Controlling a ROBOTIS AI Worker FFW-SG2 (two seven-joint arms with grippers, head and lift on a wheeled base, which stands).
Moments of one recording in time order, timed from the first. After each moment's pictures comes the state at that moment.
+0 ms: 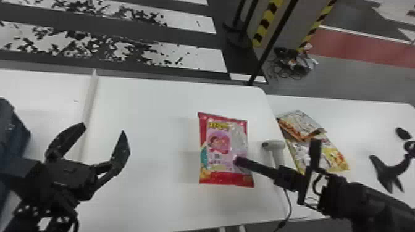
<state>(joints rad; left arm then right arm) 0.50 0.07 -0.18 -1.89 0.10 -0.10 -0.15 0.22 -0.29 -0.44 -1.67 -0.51 1.04 0.82</state>
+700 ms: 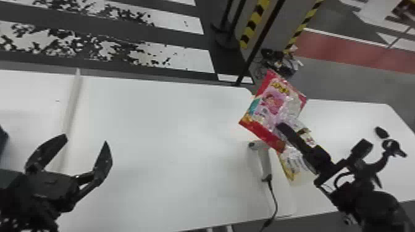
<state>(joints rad) 0.49 0.07 -0.17 -1.81 0.10 -0.13 -0.15 0.15 -0.23 -0.76 -1.57 -0.76 0.82 0.65</state>
